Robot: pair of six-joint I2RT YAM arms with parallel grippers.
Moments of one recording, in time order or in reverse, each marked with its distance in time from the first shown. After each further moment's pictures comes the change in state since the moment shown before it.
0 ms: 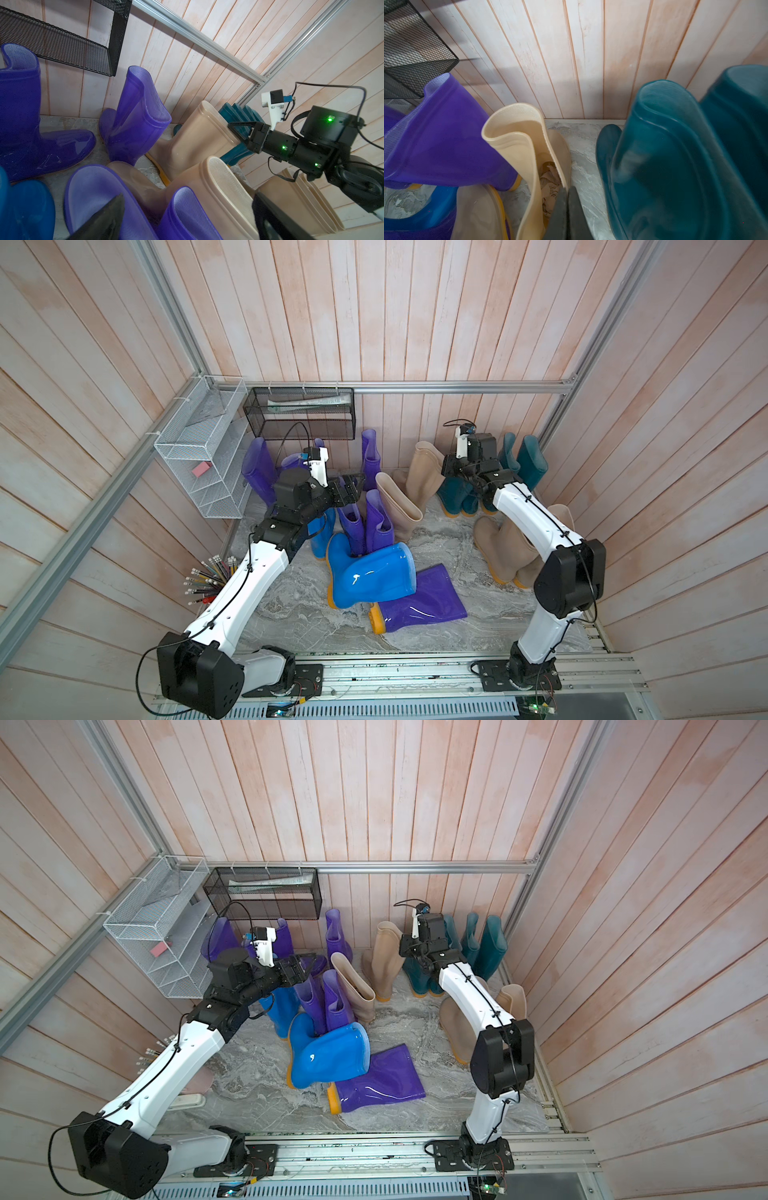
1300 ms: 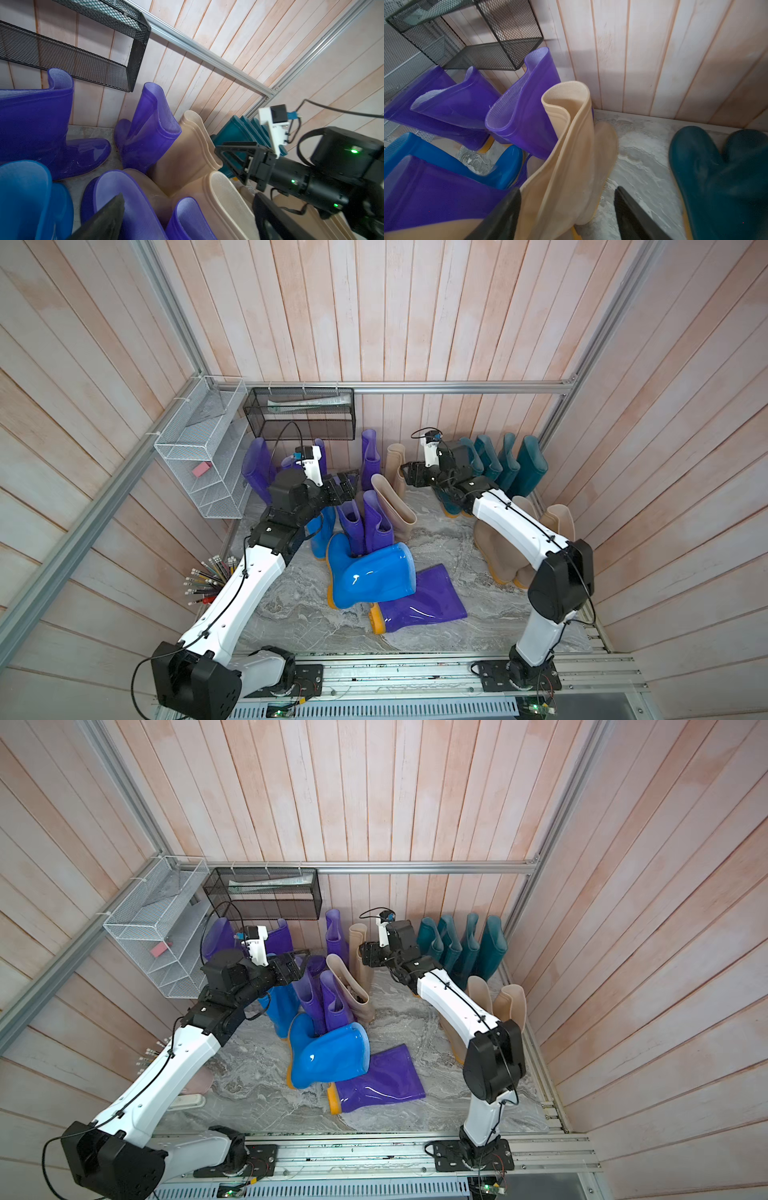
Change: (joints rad) left arm 0.000 -0.031 0.000 0.000 -0.080 0.000; right arm 0.192 0.051 0.021 0.045 -0.113 0.048
